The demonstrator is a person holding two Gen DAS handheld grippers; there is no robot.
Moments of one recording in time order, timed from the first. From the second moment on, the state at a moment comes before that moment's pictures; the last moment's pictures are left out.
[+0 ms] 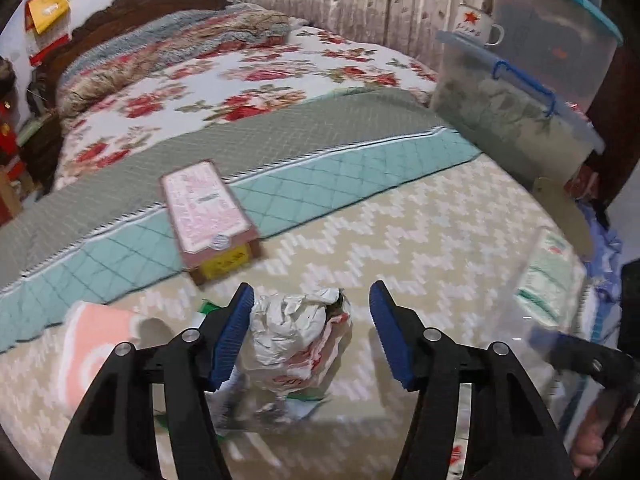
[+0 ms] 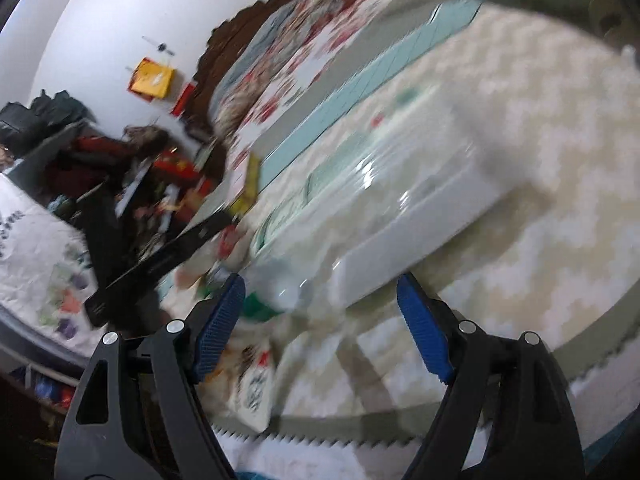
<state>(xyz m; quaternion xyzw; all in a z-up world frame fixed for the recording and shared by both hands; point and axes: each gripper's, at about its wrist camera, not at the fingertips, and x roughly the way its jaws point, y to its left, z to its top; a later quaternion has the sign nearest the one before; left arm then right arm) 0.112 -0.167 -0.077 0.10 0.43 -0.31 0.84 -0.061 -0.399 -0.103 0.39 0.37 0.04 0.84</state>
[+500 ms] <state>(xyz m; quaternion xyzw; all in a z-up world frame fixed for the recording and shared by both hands) 0.117 -0.129 -0.061 0.02 0.44 -0.33 0.84 -0.065 -0.365 -0.095 0.36 0.39 0.05 0.85</state>
